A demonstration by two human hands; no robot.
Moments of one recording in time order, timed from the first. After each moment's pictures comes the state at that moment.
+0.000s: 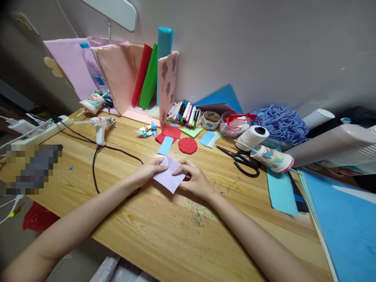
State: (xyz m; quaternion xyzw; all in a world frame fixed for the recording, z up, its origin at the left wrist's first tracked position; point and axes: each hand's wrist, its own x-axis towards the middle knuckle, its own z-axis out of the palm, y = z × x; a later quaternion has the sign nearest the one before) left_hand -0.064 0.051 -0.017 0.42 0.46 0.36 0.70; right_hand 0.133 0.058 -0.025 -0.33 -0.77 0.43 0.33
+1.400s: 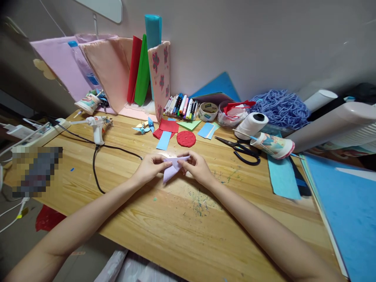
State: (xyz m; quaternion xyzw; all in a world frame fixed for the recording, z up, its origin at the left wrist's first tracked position) left_hand -0.053 0.038 -0.007 0.53 0.54 0.37 0.54; right_hand 0.131 0.059 -0.026 -0.40 -0.59 0.59 0.38
